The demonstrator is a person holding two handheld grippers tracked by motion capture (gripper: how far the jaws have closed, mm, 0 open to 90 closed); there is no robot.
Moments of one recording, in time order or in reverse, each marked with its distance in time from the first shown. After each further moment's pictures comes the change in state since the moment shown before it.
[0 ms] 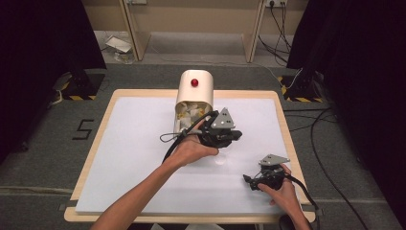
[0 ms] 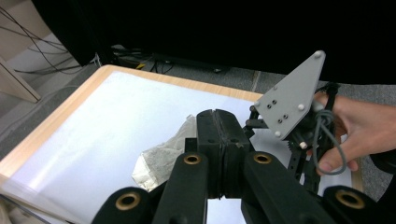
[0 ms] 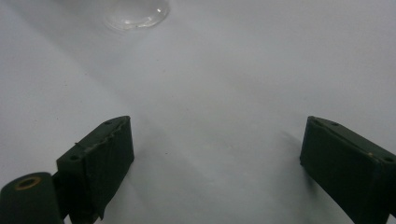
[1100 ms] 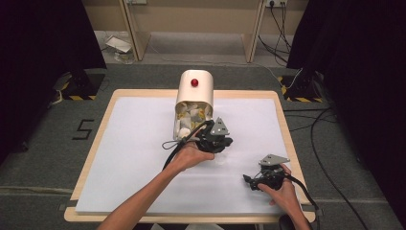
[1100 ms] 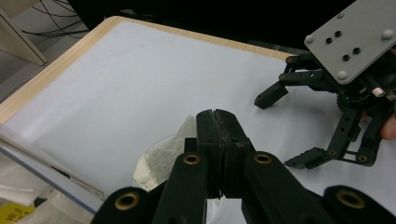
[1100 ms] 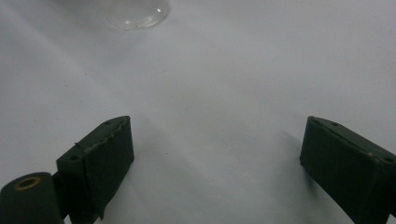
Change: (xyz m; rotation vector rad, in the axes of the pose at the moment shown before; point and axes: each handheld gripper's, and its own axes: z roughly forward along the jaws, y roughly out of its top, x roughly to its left) left arm 0.012 -0.045 0.029 0.092 0.057 -0.050; right arm 0.000 0.000 0.000 -0.002 -0.001 -0.001
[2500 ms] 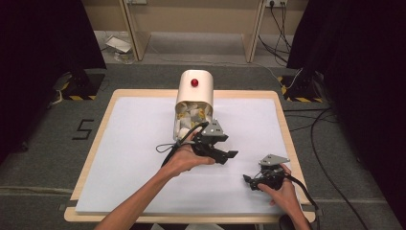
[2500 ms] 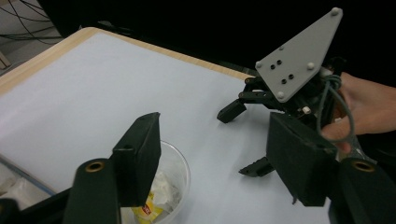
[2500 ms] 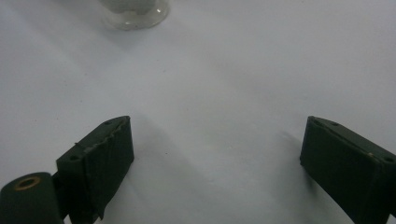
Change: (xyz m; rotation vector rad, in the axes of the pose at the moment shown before) left arm -0.009 -0.003 -0.024 -0.091 -0.115 -0.089; right arm 0.000 0.000 0.000 -0.001 0.000 -0.003
